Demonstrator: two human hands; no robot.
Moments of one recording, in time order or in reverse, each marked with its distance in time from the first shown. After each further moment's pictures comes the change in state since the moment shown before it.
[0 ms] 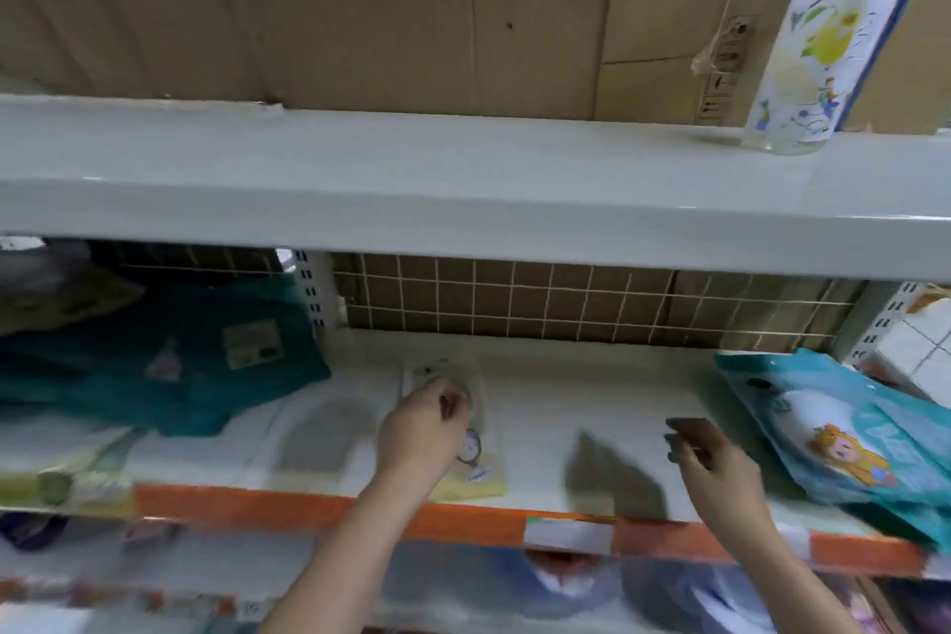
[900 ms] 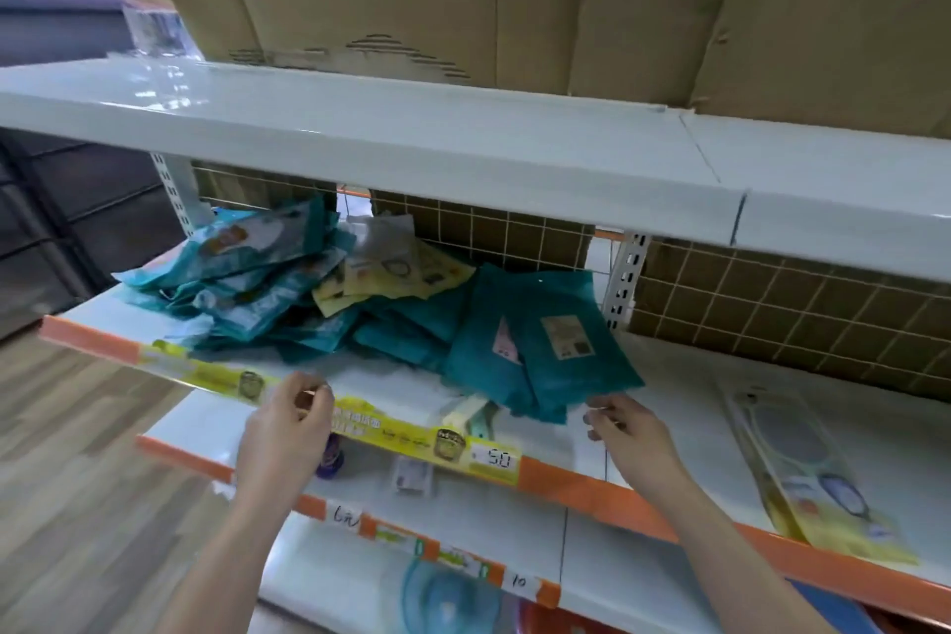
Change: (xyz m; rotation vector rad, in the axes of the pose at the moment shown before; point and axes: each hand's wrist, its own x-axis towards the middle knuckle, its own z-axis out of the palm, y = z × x) left_hand -0.037 -0.356 -0.377 -0.074 0.465 -0.363; right_hand -0.143 -0.319 0.344 0.173 -0.471 -0.099
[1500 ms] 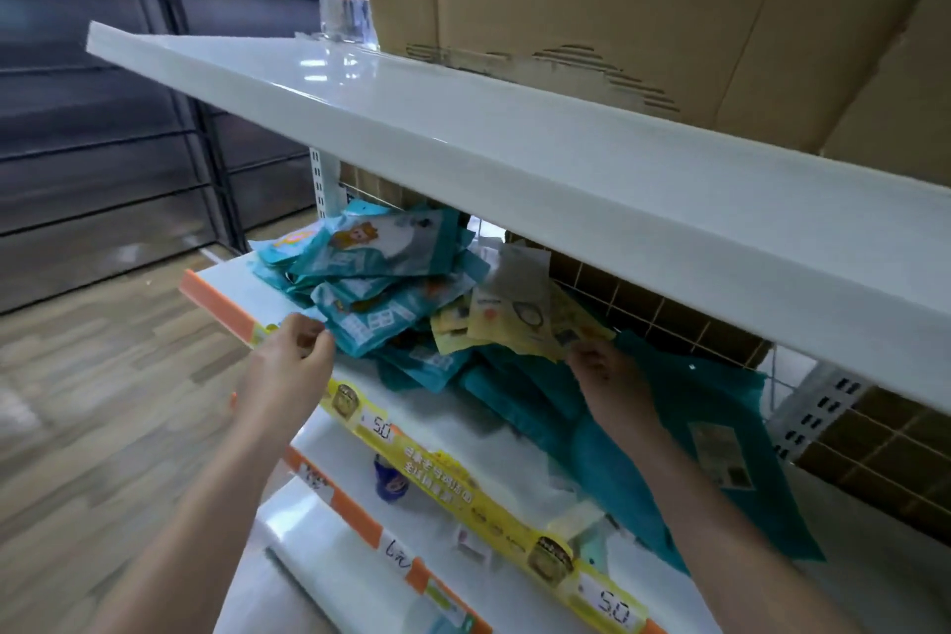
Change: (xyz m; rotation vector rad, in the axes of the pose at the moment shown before) left_hand 0.130 -0.048 -0.054 0.048 0.247 -0.179; right_hand 0.132 -0.145 0.135 -0.091 -0.211 -0.272
